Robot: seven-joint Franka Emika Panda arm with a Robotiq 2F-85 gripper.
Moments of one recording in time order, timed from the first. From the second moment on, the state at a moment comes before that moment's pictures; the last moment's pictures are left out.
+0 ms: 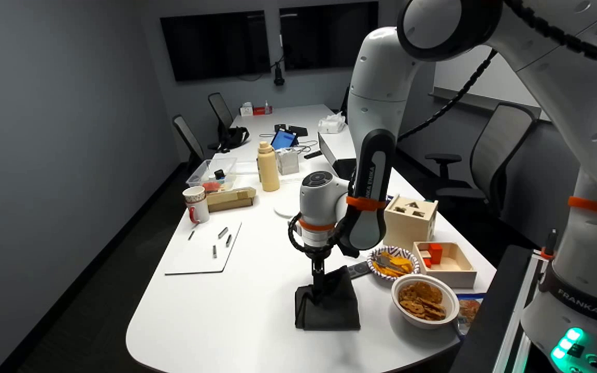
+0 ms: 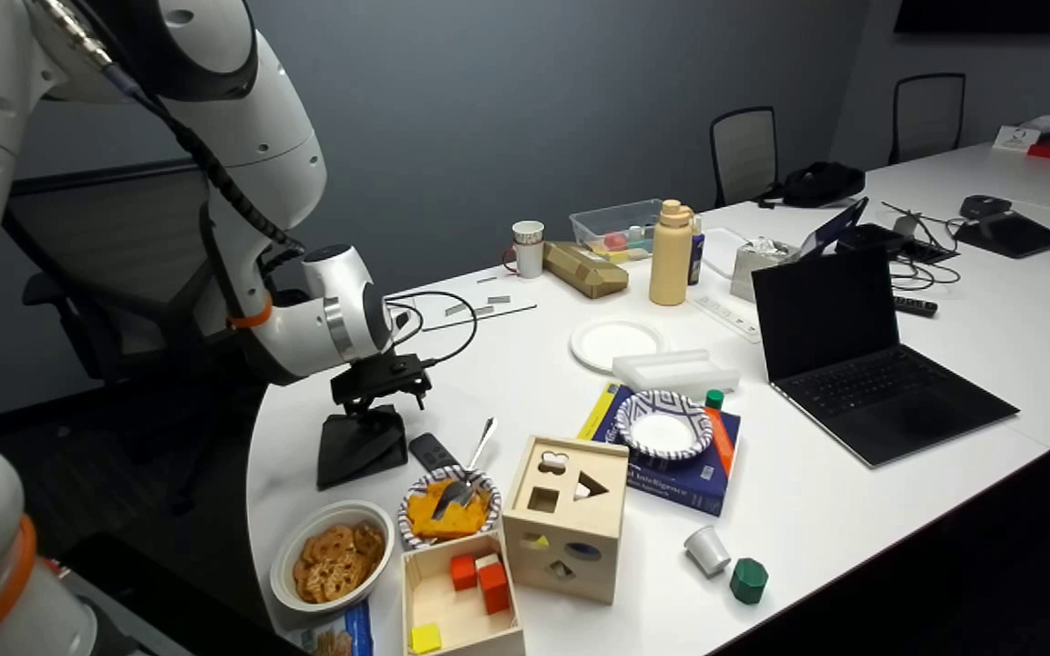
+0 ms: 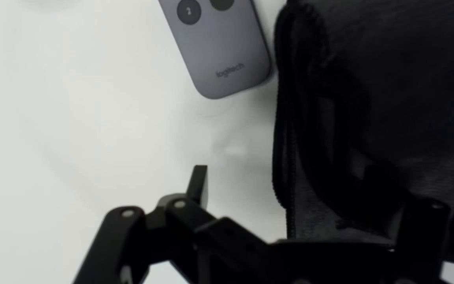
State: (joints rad) arm 0.15 0.67 0.01 -2.25 -0.65 3.03 0.02
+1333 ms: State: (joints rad) arm 0.33 0.63 -0.23 -2.28 -0.65 3.16 0.20
